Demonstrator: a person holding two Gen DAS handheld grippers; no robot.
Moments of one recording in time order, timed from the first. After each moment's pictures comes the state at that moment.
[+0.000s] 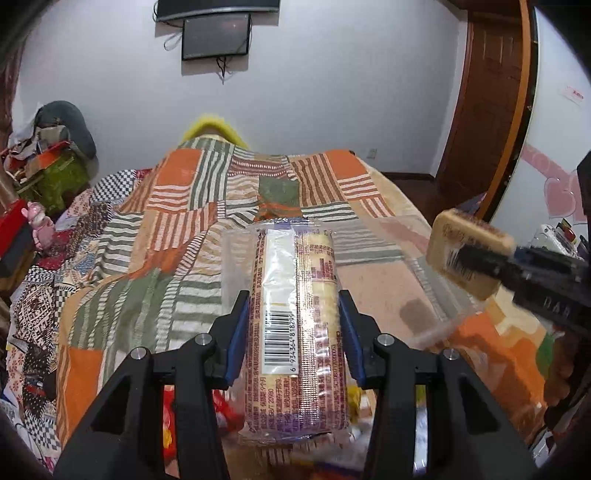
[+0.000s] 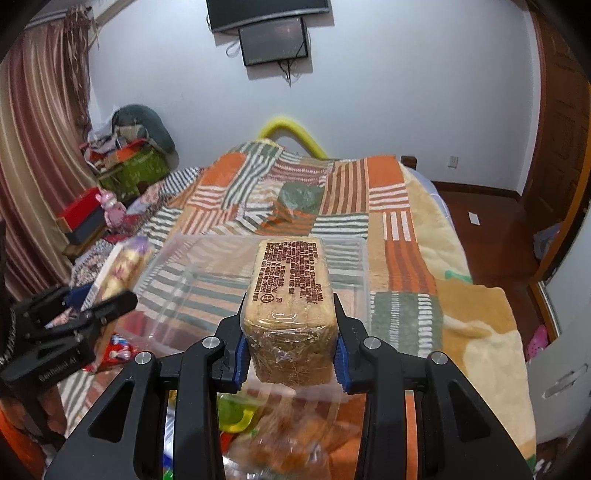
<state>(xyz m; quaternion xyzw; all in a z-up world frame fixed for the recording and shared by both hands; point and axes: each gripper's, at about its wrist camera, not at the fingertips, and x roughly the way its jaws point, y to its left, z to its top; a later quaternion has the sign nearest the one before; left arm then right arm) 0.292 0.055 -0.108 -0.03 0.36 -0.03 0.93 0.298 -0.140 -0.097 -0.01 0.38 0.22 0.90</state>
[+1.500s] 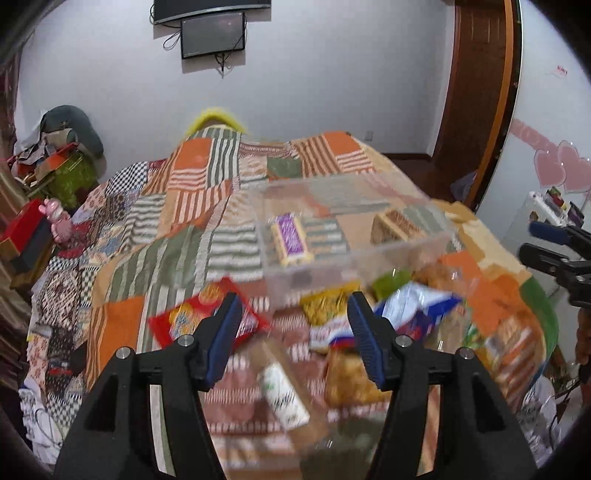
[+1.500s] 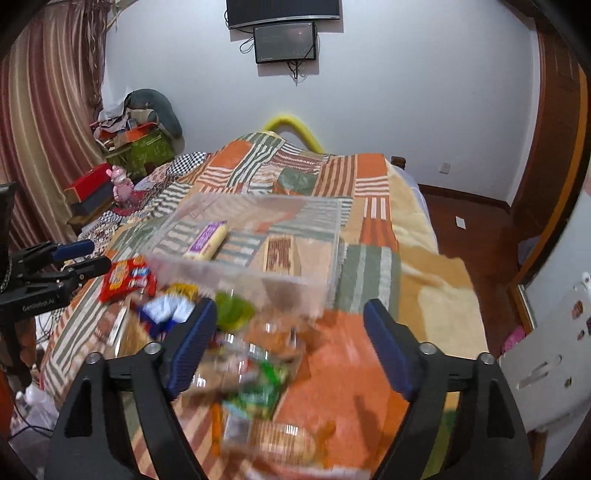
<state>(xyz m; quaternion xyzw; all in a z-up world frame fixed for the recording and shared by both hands) 0.172 0.066 -0.099 0.00 0.38 -0.02 0.92 0.191 -0.199 -0.075 -0.06 0.36 0.21 0.91</state>
